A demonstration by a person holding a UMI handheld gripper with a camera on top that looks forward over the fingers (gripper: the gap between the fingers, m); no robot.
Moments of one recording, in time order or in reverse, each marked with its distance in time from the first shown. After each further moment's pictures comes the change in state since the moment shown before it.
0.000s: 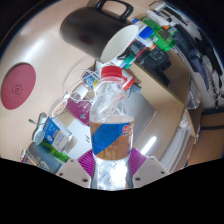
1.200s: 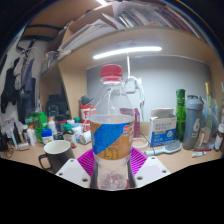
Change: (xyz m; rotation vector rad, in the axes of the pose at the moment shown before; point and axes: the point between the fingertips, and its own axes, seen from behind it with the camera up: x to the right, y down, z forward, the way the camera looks) arm -0.097 -0.094 -0.055 0.143 -0.434 2.319
